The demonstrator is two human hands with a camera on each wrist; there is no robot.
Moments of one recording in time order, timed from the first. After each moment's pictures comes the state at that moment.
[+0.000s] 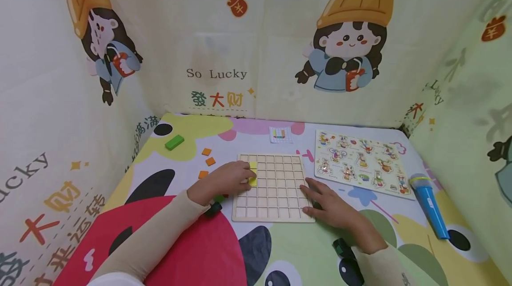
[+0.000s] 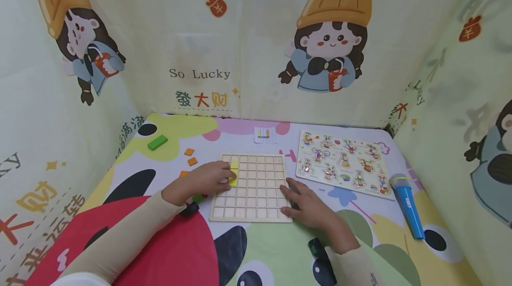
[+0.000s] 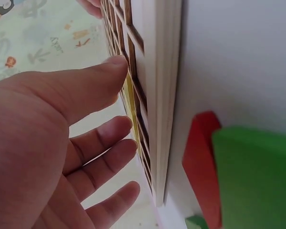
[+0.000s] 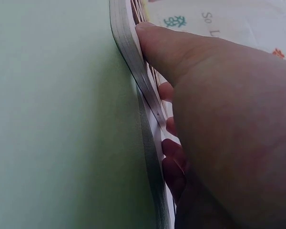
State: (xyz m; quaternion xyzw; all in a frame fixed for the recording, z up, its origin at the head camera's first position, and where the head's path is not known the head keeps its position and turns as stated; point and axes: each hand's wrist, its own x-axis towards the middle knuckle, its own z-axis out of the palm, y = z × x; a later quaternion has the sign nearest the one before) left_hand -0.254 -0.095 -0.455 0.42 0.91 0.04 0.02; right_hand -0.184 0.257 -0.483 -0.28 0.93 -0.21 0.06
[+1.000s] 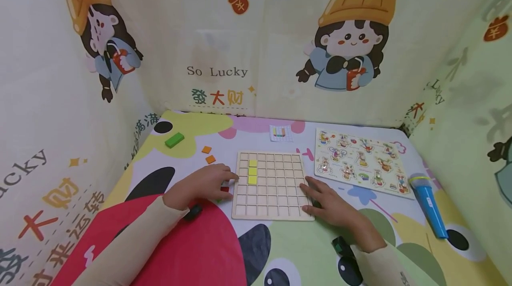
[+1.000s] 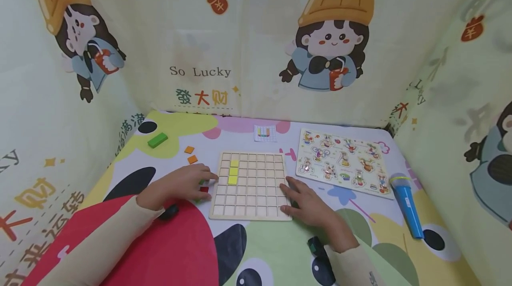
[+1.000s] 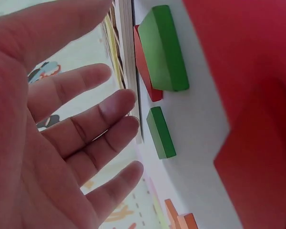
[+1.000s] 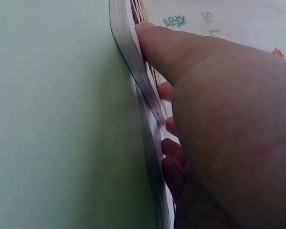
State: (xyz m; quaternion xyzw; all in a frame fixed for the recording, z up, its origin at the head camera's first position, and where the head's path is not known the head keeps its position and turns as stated) left_hand -0.231 -0.143 -0.446 0.36 0.93 0.09 0.06; right_hand -0.184 0.257 -0.479 -0.27 0.93 -0.22 0.08
